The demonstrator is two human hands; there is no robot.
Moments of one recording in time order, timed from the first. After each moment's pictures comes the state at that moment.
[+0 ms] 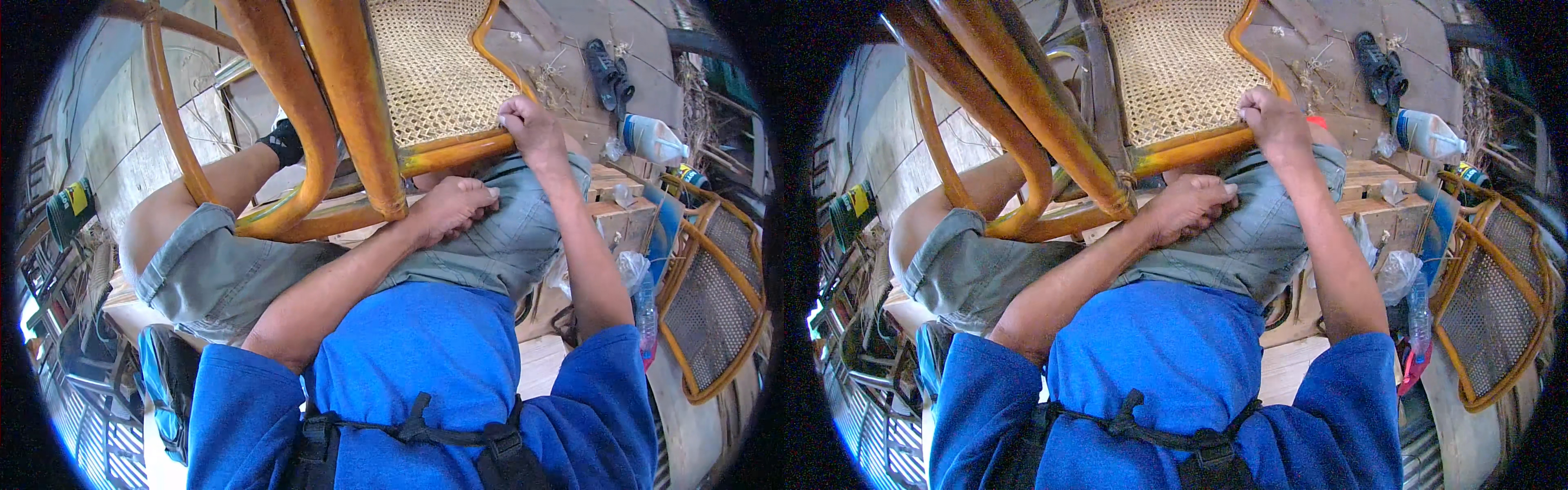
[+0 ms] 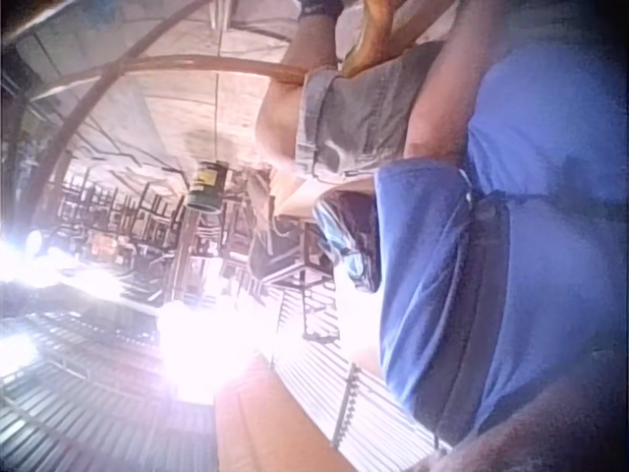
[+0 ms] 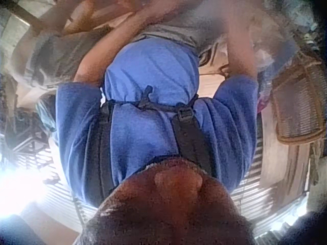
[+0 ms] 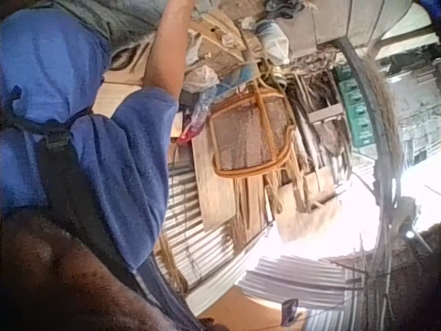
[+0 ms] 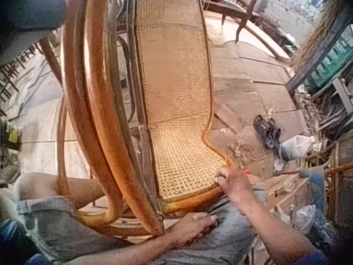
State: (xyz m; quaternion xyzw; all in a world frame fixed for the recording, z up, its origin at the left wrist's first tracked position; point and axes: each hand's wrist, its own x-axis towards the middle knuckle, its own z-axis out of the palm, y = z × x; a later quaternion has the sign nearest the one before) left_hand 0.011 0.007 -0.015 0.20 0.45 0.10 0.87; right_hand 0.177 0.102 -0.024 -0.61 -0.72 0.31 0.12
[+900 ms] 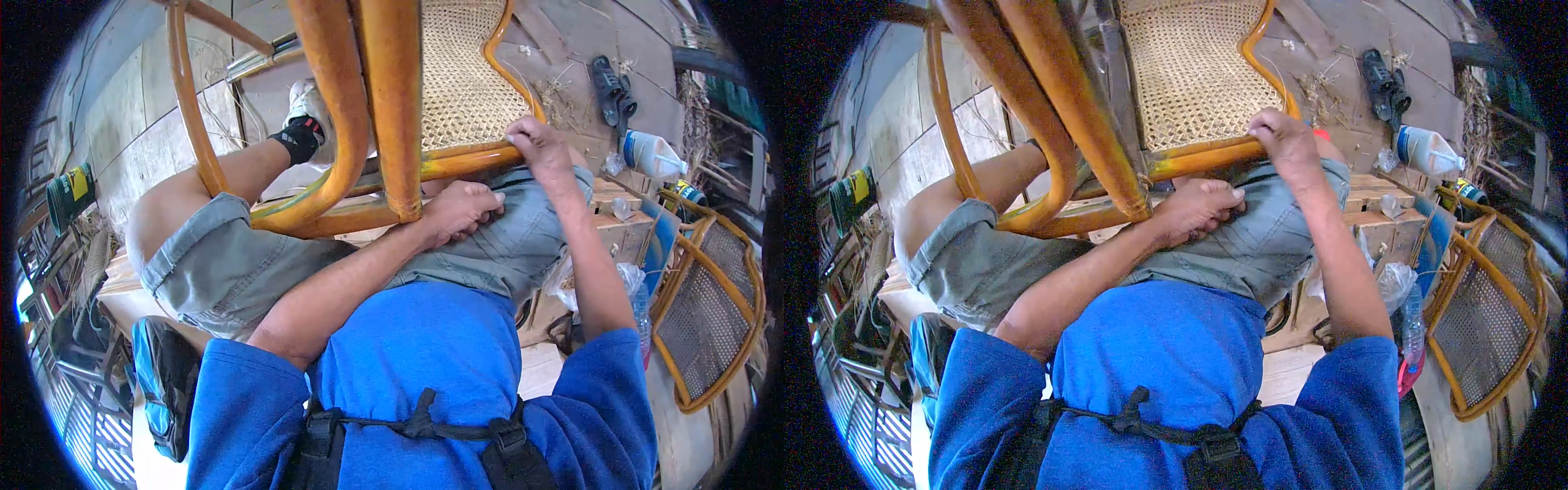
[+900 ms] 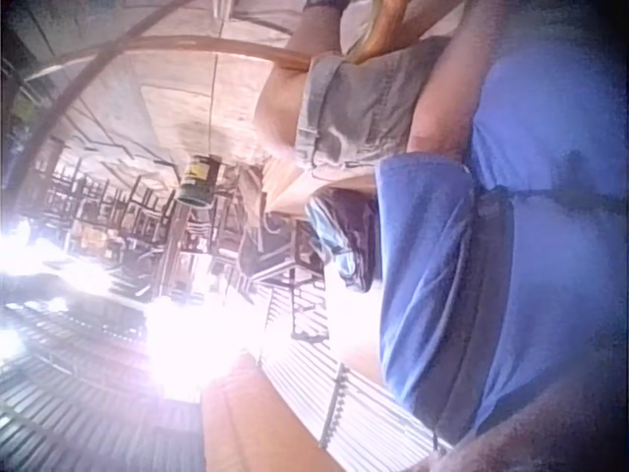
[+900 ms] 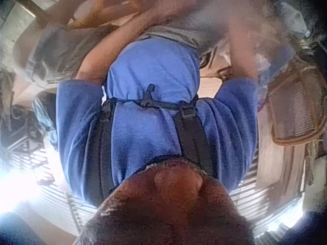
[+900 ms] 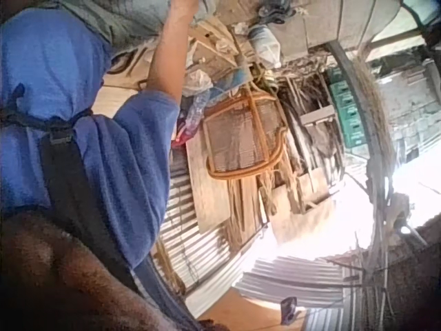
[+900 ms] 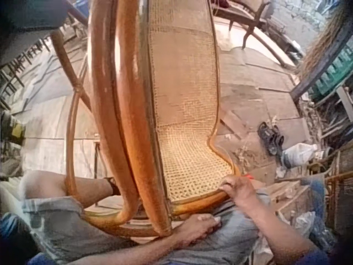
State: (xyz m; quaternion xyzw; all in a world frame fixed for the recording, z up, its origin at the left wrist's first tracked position) left_hand 0.007 0.008 -0.011 0.20 0.45 0.12 0.86; right_hand 0.185 0.096 -0.023 -0.53 -0.74 0.38 0.16
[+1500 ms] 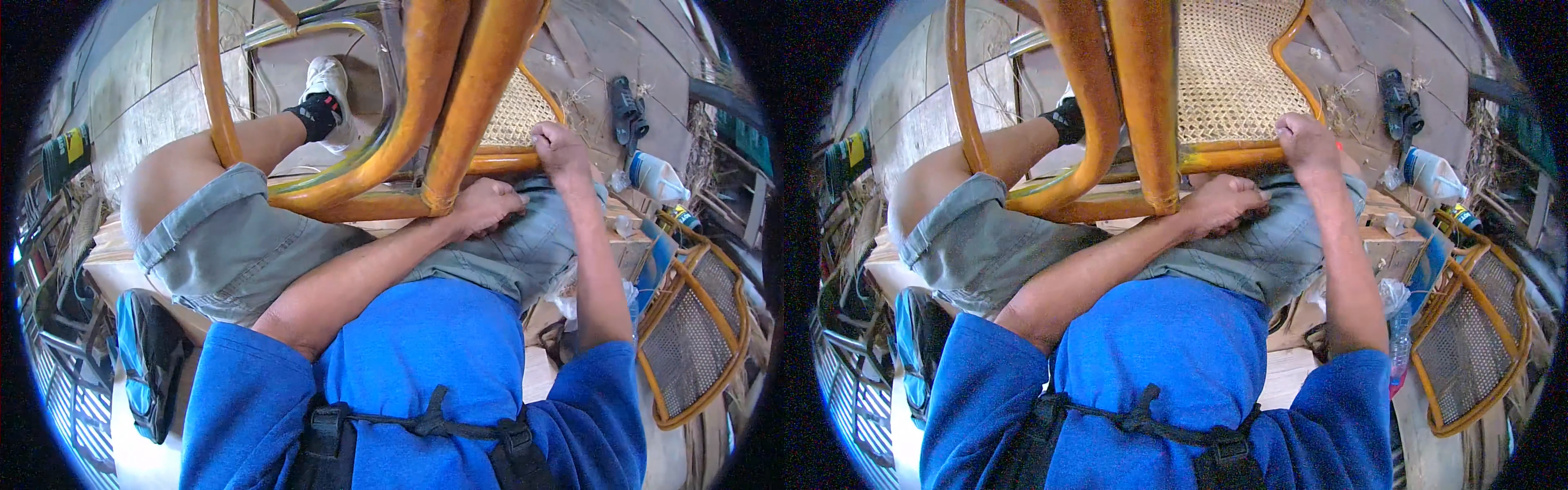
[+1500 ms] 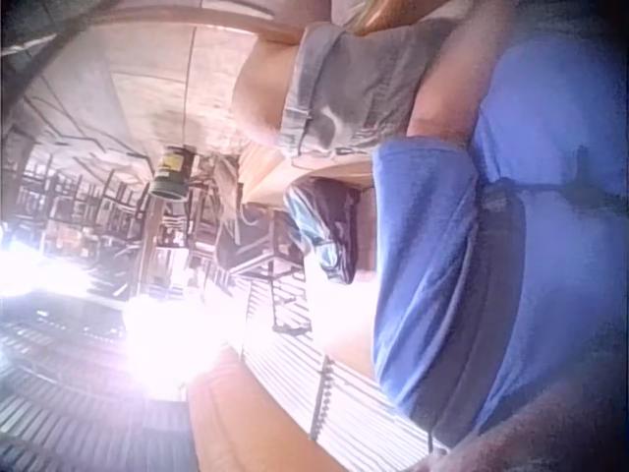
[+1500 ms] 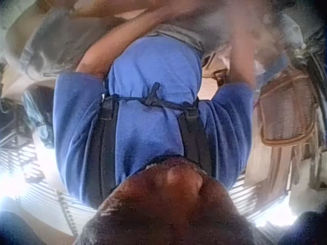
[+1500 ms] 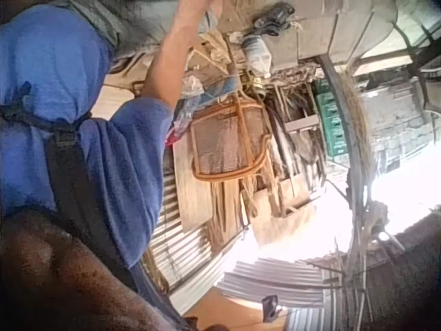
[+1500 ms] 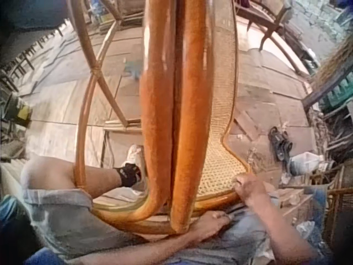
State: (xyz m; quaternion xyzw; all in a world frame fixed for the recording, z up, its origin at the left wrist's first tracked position) left_hand 0.007 0.013 -0.012 0.25 0.47 0.13 0.83; right_hand 0.167 0.108 -0.017 -0.55 -0.79 0.26 0.01
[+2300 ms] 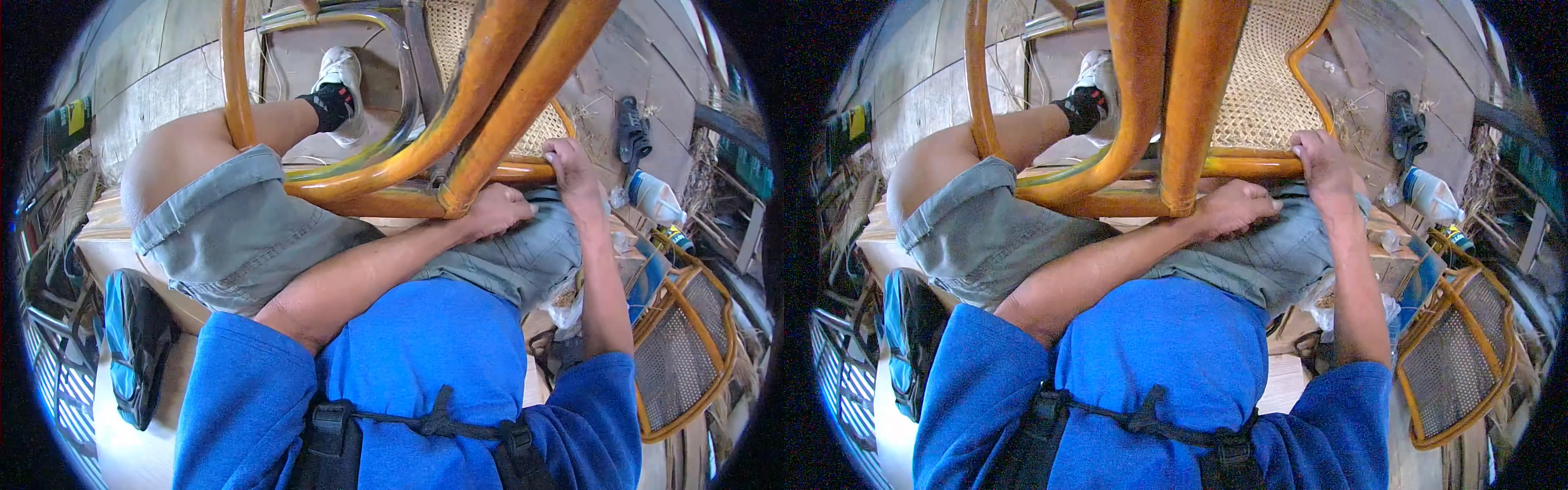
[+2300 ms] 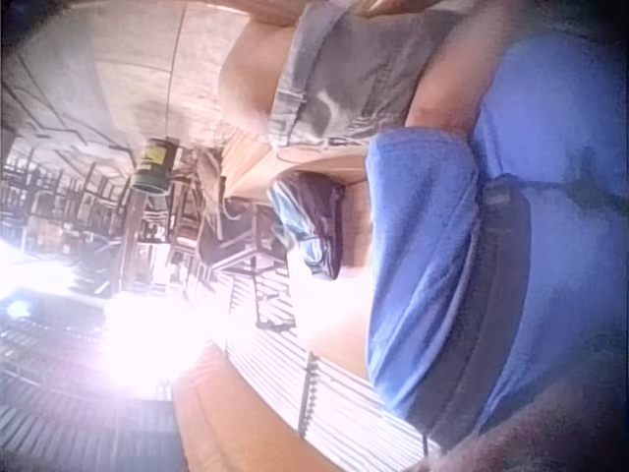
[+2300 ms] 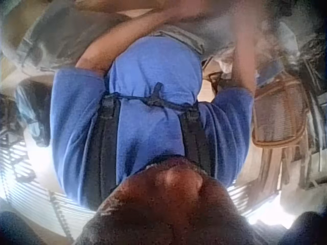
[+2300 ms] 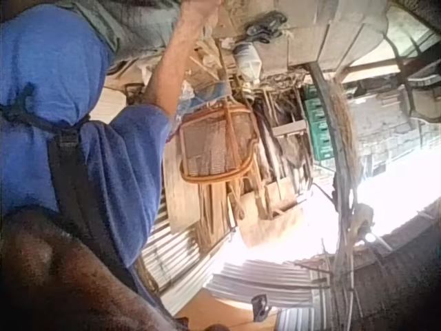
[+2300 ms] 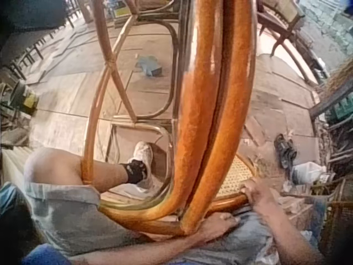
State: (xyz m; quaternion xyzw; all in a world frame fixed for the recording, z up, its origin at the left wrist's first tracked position) left_hand 0.012 0.010 -0.023 0.30 0.47 0.16 0.81; right_hand 0.176 0.104 -0.013 -0.45 -0.85 0.27 0.05
